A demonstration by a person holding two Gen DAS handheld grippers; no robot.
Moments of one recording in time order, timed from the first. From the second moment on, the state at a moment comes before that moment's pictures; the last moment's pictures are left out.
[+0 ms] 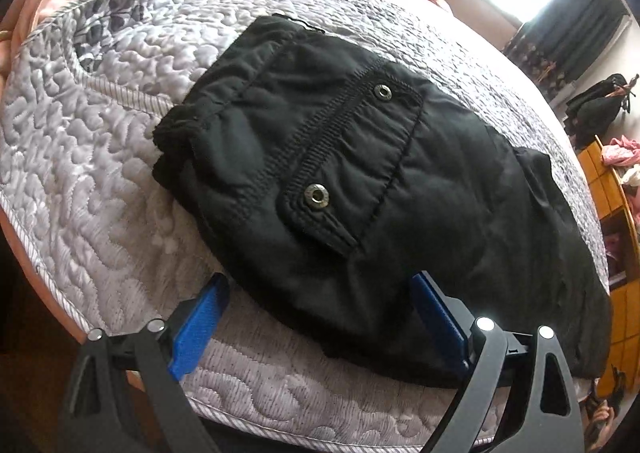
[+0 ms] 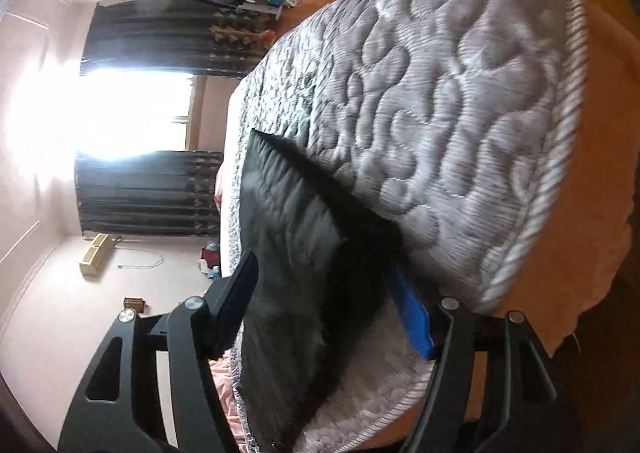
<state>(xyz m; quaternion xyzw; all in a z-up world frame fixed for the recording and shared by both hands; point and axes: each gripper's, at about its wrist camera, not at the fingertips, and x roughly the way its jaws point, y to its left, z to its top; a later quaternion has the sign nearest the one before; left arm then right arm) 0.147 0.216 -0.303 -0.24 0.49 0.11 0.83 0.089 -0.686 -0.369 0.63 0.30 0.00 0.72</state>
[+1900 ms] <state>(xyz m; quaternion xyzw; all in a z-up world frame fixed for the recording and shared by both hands) 0.119 0.245 -0.311 -0.30 0.46 0.10 0.83 0.130 -0.476 -0.045 0.20 0.27 0.03 0.94</state>
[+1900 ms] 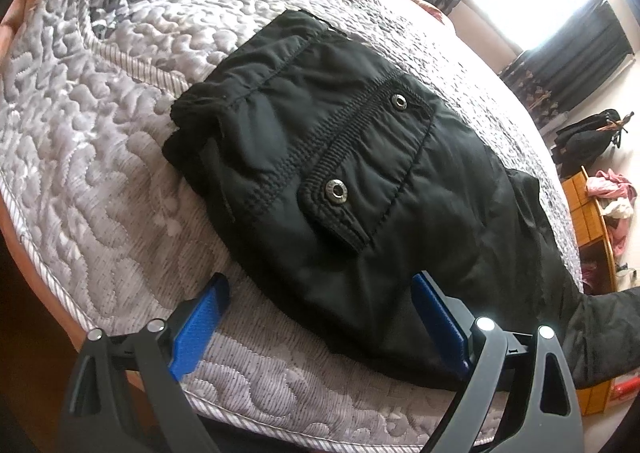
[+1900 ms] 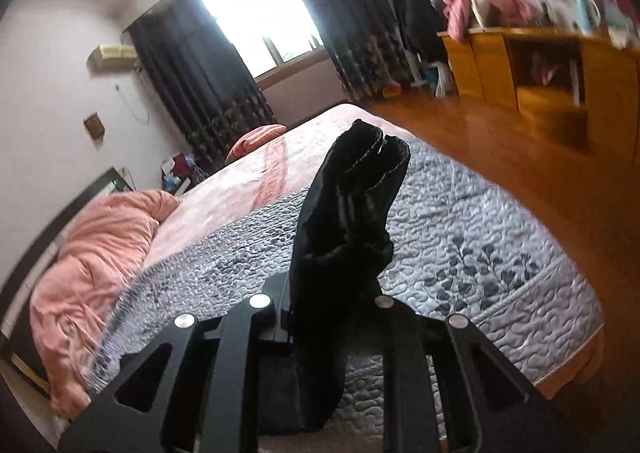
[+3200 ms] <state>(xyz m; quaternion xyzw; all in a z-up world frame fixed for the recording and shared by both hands) 0.102 0.268 -0.311 -0.33 0.45 0.08 0.82 0.133 -0.272 -0.017 -0.09 0.25 0.04 0.96</state>
